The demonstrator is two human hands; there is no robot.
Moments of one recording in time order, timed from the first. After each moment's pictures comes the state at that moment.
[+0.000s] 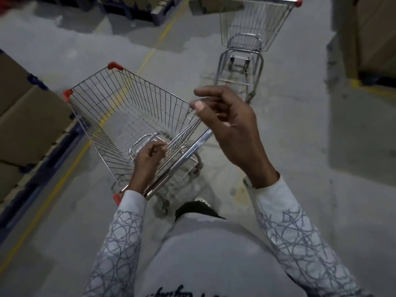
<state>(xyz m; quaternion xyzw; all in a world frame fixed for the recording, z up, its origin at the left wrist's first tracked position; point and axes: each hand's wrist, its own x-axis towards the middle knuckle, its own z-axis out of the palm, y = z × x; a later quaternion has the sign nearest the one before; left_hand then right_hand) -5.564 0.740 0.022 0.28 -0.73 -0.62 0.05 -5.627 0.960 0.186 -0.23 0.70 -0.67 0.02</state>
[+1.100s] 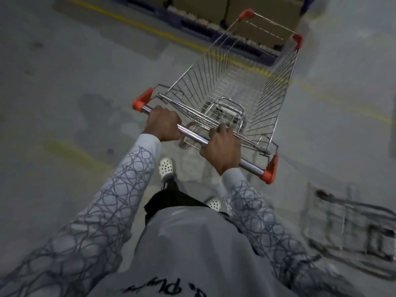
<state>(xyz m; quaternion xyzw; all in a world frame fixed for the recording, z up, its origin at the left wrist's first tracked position) -5.610 0.912 0.029 0.70 -0.70 -0.04 -0.16 -5.809 0.920 0.016 -0.81 0.57 0.05 0.12</state>
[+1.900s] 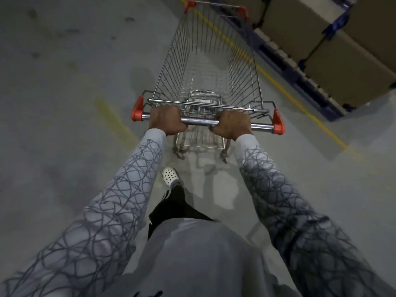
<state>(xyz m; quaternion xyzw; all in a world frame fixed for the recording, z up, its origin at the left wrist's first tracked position) -5.458 0.972 0.015 0.90 -0.41 -0.11 -0.01 -5.612 0.830 0.035 -0.92 0.33 0.17 0.11</state>
